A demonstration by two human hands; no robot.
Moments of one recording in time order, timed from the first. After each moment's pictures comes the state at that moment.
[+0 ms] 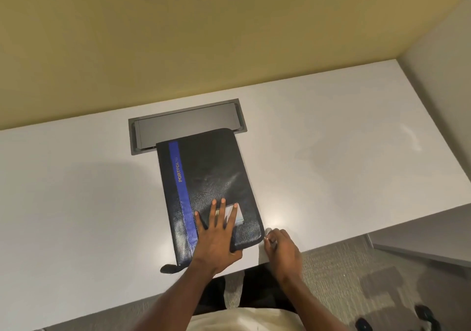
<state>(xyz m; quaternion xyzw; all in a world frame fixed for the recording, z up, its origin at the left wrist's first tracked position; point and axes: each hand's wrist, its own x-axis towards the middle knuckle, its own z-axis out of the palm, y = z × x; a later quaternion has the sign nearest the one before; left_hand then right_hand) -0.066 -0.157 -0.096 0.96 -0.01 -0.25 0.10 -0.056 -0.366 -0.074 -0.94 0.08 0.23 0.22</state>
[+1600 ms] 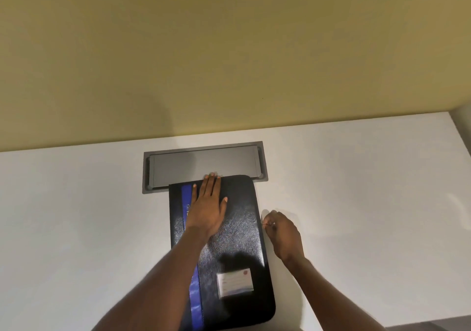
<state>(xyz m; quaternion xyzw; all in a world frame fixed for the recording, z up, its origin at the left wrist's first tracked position) 0.144 -0.049 -0.093 0.96 0.13 -0.16 0.18 0.166 -0.294 -0.072 -0.91 -0.06 0.27 0.30</state>
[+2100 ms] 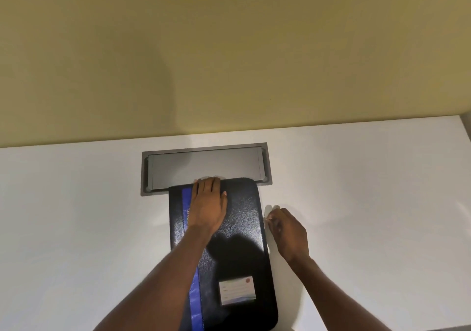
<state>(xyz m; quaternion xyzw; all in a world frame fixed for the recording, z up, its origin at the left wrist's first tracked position) 0.166 -0.043 -0.092 0.97 0.15 -0.12 0.14 0.189 -0.286 -0.070 -0.94 -0.12 0.22 0.23</state>
